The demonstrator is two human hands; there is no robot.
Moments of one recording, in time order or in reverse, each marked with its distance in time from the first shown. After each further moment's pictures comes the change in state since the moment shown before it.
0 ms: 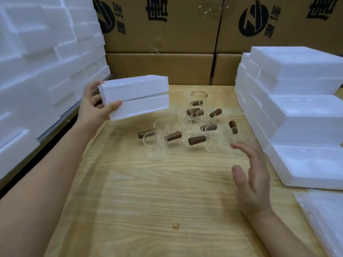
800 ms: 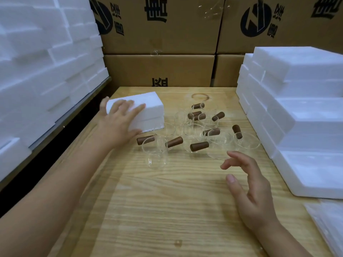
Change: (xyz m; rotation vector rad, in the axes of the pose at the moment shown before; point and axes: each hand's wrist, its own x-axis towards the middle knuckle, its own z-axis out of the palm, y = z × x) left_hand 0.008 -0.037 0.036 1.425 -0.167 0.568; right_hand -0.001 0.001 0.006 0.039 -0.146 0.057
